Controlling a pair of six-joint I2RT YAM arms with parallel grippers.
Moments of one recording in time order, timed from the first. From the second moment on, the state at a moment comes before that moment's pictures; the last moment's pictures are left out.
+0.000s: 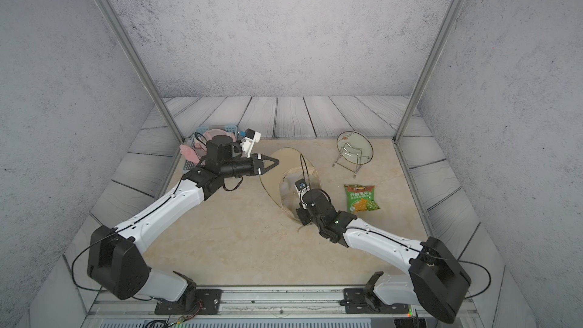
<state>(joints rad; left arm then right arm) -0.48 1.46 1.22 -0.10 0.67 -0.62 0.80 1.25 0.71 -0.05 0.24 0.08</state>
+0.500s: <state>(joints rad) -0.52 1.49 1.21 -0.07 0.75 -0.64 0.80 1.34 0.79 0.16 0.13 0.10</state>
